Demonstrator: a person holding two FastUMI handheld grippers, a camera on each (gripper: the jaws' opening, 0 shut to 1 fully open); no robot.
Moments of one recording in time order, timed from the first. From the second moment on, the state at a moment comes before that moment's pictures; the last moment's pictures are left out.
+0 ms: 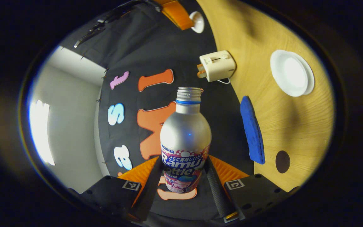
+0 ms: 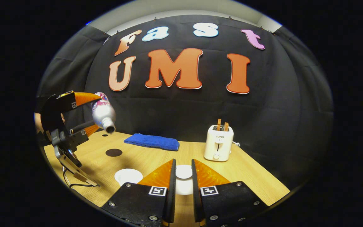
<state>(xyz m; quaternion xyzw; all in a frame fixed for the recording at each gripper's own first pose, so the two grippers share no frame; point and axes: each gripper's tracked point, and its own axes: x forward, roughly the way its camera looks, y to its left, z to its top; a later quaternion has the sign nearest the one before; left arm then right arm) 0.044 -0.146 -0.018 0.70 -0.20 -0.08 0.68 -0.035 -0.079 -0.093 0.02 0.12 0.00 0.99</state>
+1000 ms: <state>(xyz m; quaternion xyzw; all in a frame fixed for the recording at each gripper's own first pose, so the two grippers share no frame) 0.109 -0.027 -0.031 0.17 -0.09 0.02 0.98 0.008 0.019 -0.094 0.01 0.13 0.06 0.99</state>
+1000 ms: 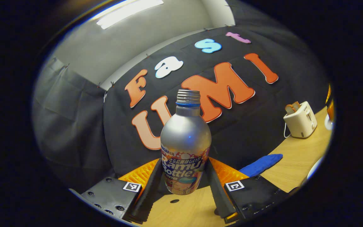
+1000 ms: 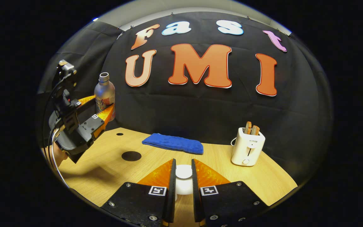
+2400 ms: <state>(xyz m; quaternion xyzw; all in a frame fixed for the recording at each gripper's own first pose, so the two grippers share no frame) 0.172 -0.040 -0.221 -0.05 0.21 -0.05 0.97 0.017 0.025 -0.119 0.00 0.16 0.07 0.98</state>
